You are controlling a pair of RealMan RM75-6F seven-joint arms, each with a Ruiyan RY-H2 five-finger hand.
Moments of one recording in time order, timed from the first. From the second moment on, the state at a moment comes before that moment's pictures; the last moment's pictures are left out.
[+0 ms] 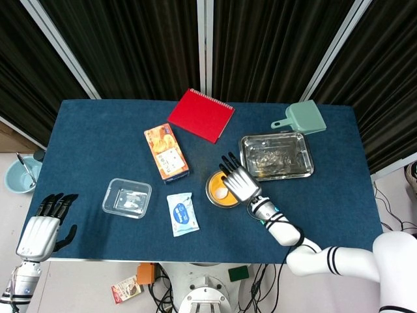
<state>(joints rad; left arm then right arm) -0.05 -1.22 0.05 -1.57 1.62 1.51 0.05 0.88 -1.61 0.10 -1.49 -1.13 0.97 -0.82</state>
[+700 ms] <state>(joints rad) -0.05 -1.22 0.05 -1.57 1.62 1.51 0.04 0.94 -1.51 0.09 -1.57 -1.11 0.97 -1.08</state>
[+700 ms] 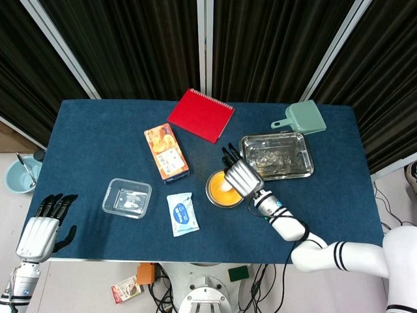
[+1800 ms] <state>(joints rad) -0.03 -1.26 0.06 -1.48 1.61 1.51 -0.04 1.07 -1.63 -0.04 -1.46 -1.17 0.99 -1.54</state>
